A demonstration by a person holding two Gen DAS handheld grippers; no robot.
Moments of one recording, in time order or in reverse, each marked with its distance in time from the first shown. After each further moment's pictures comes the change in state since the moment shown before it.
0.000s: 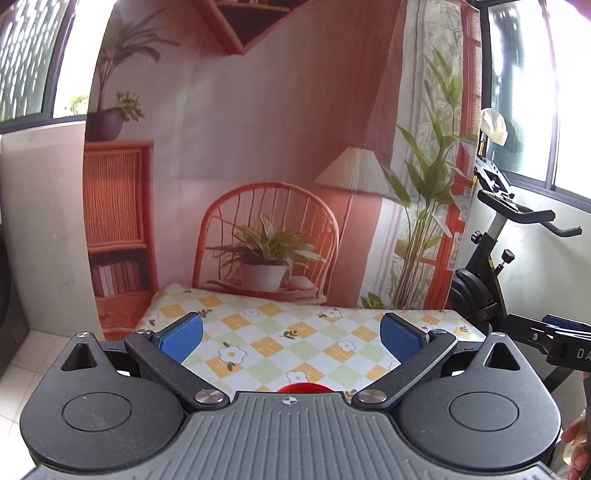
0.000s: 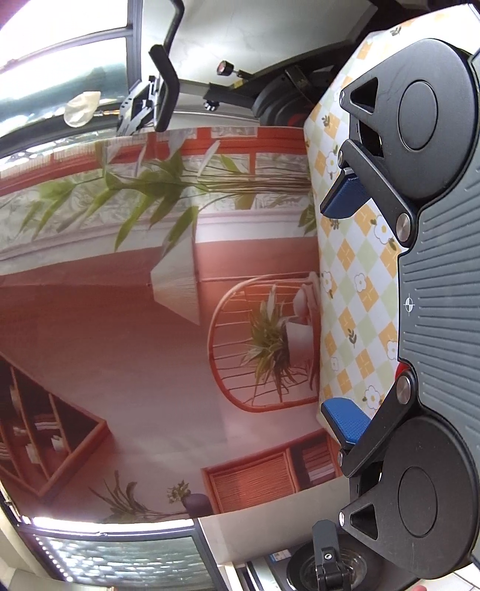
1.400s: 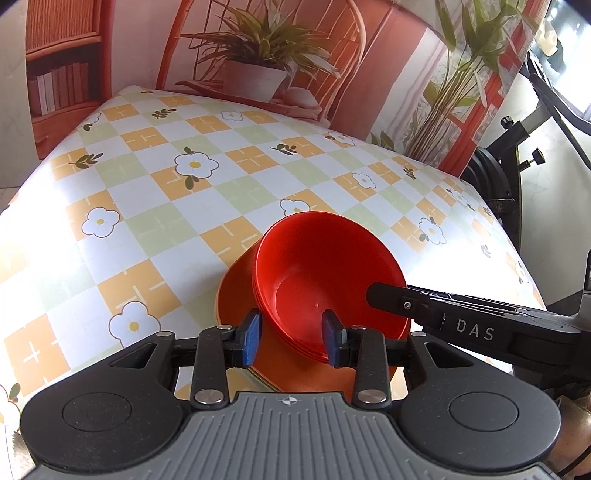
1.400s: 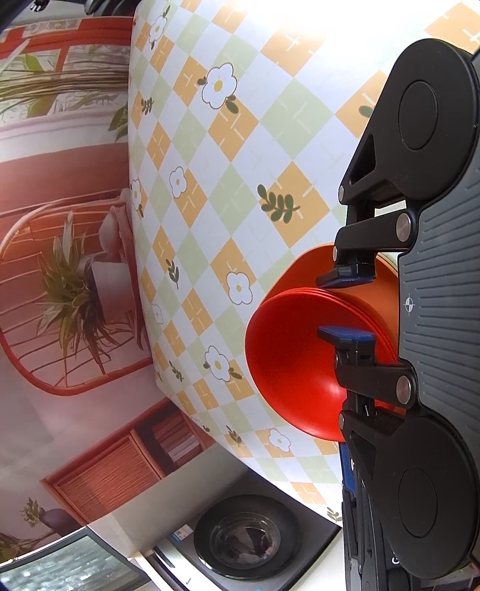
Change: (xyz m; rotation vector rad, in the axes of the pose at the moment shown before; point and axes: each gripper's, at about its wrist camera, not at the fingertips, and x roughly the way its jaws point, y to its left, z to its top) left arm 0.191 0.042 -0.129 -0.164 0.542 -0.140; right arm 0.223 0.040 -0.131 0.112 0.541 0.208
